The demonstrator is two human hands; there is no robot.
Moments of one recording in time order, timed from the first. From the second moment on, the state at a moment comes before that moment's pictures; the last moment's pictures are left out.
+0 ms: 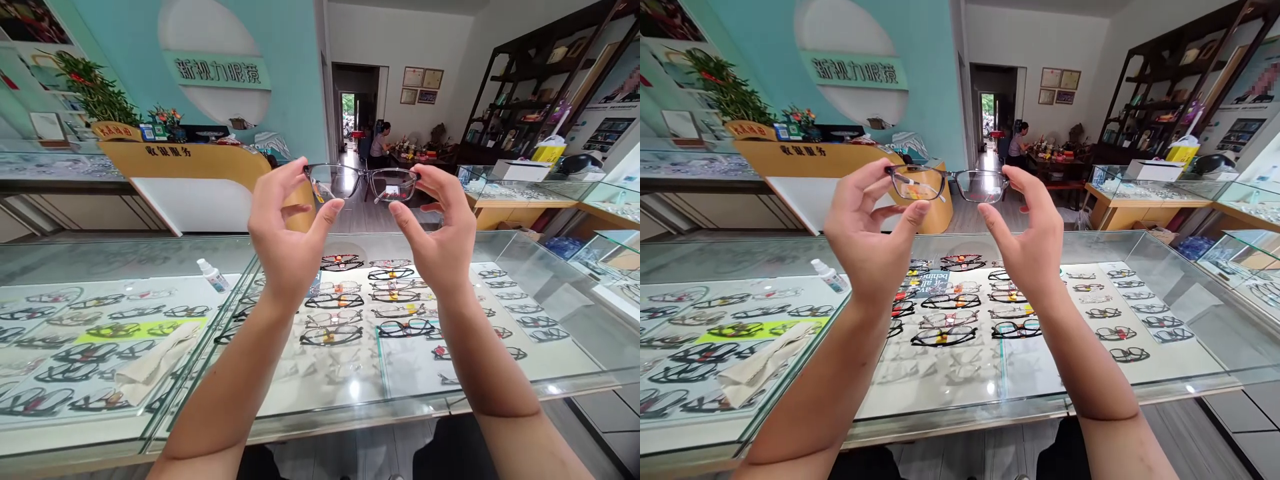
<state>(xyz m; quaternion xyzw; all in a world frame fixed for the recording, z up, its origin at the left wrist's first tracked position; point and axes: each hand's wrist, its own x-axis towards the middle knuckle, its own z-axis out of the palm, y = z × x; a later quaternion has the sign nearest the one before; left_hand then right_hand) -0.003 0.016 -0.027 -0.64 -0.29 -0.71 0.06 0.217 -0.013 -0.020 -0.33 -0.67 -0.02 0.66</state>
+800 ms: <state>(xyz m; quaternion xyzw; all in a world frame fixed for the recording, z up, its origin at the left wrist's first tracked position) 0.001 0.008 -0.024 -0.62 -0.30 -0.72 0.10 0.222 -0.001 -0.027 -0.39 -0.69 -0.06 0.61</state>
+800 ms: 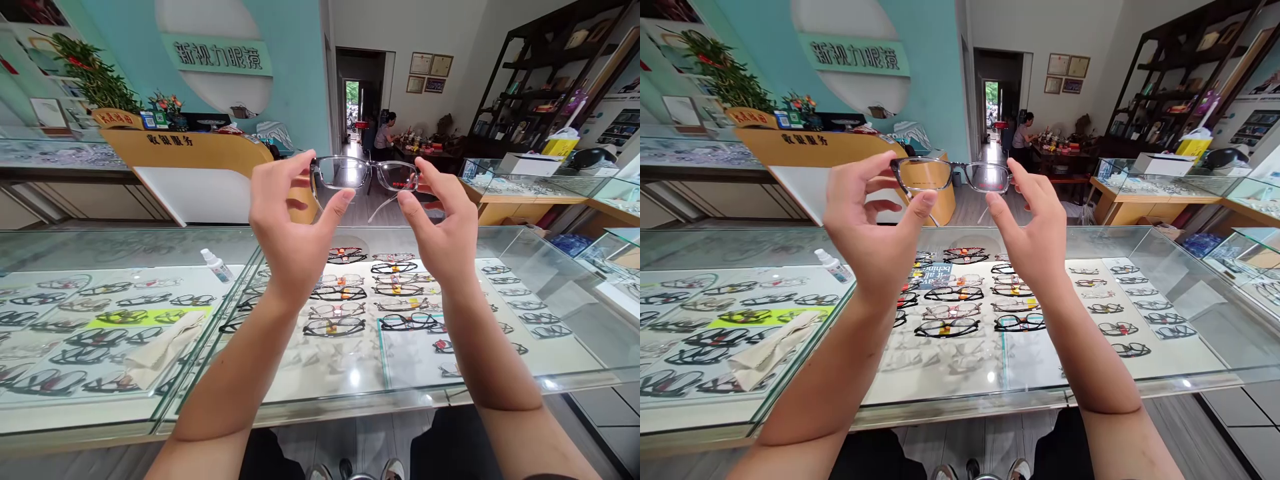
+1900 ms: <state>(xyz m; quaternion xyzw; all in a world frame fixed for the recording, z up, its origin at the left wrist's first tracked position) -0.005 0.055 -0.050 -0.66 -0.31 -0.68 0.05 0.207 0.022 -0.037 -0.33 -0.61 -0.34 0.64</state>
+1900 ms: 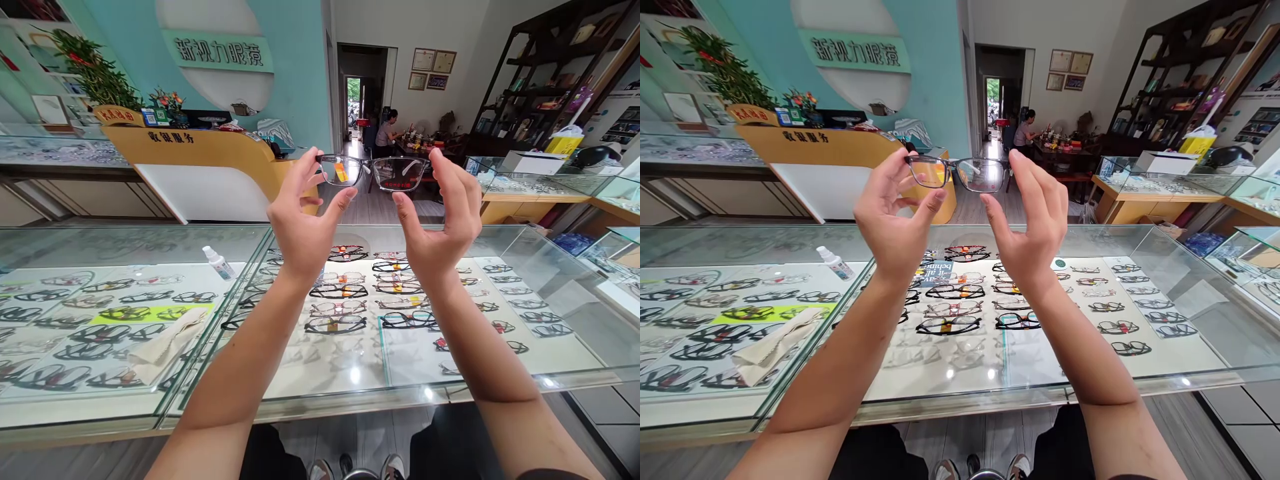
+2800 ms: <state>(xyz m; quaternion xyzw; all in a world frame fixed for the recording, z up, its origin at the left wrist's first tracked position) 0.006 0.031 -0.051 -0.59 -0.33 -0.71 0.17 0.214 0.023 -0.046 -0.37 -0.69 -0.11 0.61</state>
